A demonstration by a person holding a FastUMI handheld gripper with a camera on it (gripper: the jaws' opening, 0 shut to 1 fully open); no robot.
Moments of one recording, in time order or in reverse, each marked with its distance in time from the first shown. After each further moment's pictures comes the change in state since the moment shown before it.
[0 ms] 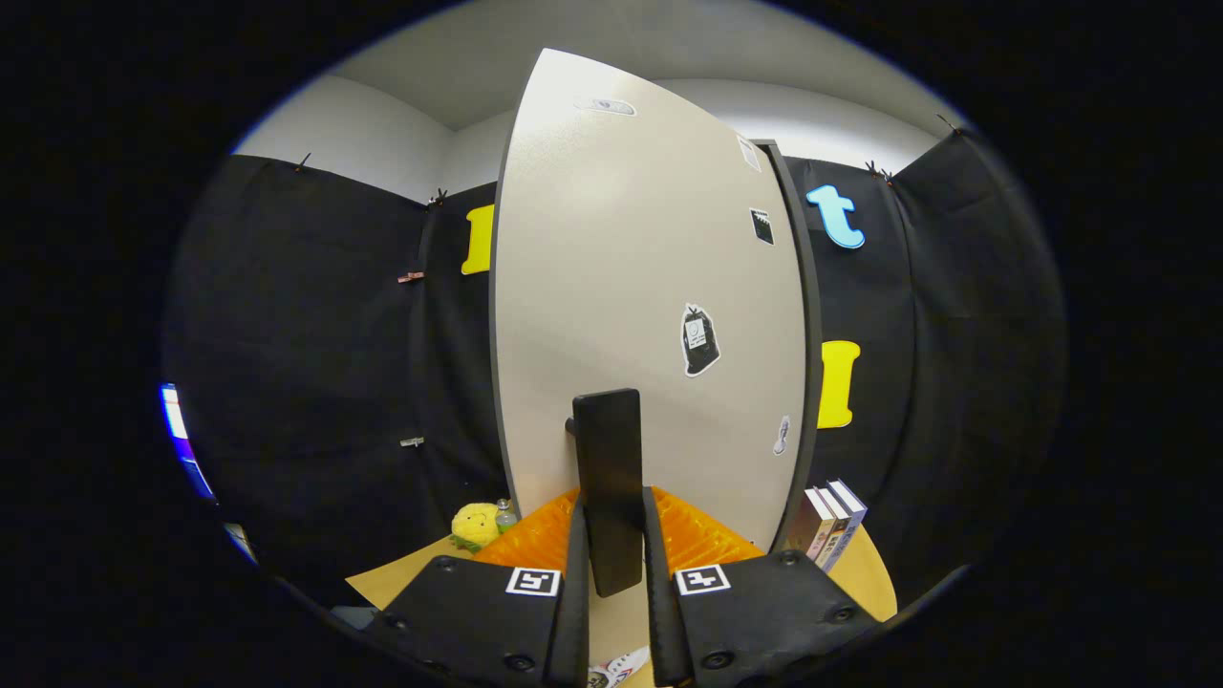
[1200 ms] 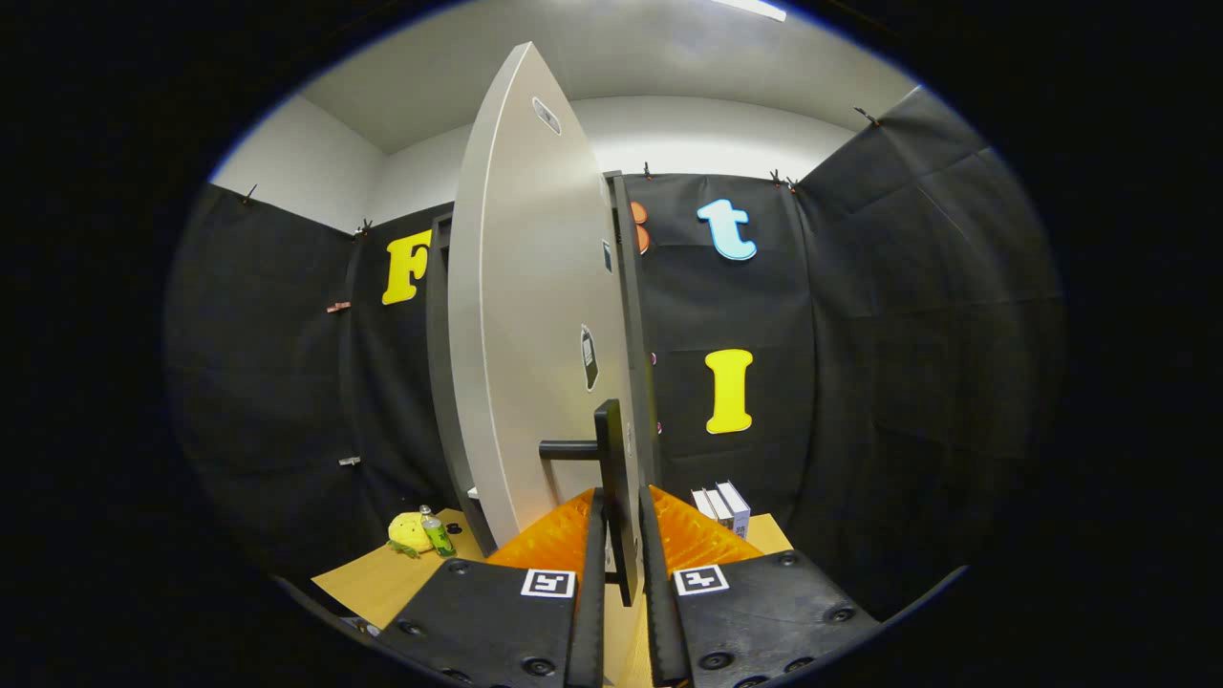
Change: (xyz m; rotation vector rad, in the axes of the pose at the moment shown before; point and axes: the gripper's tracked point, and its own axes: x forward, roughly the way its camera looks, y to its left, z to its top) arm -0.066 -0.130 0.016 0.076 -0.075 -0.221
